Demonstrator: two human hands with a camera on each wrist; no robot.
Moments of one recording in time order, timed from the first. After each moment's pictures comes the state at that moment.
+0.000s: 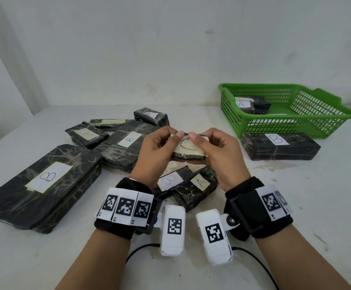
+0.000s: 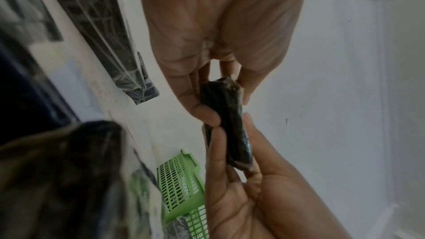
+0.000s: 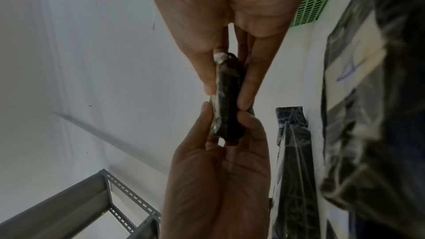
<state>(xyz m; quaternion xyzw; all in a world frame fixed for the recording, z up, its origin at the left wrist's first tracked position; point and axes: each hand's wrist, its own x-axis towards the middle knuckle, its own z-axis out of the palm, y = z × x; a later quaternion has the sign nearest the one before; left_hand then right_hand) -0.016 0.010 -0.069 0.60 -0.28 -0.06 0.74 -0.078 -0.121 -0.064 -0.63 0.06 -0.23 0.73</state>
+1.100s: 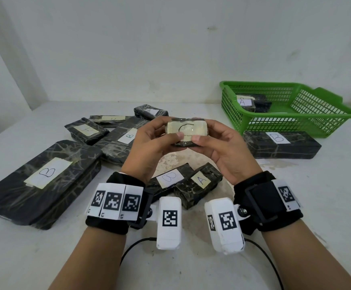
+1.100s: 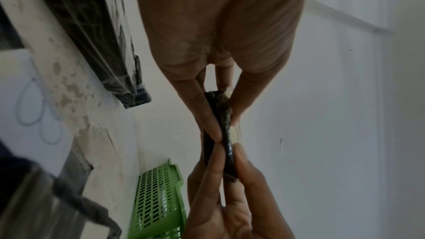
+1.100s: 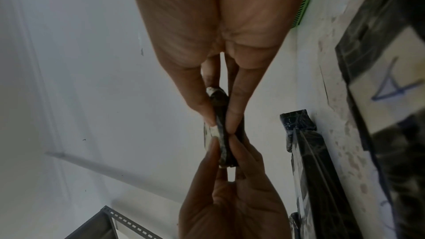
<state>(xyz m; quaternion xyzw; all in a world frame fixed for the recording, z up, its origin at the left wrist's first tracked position) -0.014 0.017 -0.059 0.52 -0.24 -0.11 0.81 -0.078 -0.133 -0.058 -0.58 -0.03 -0.16 0.80</state>
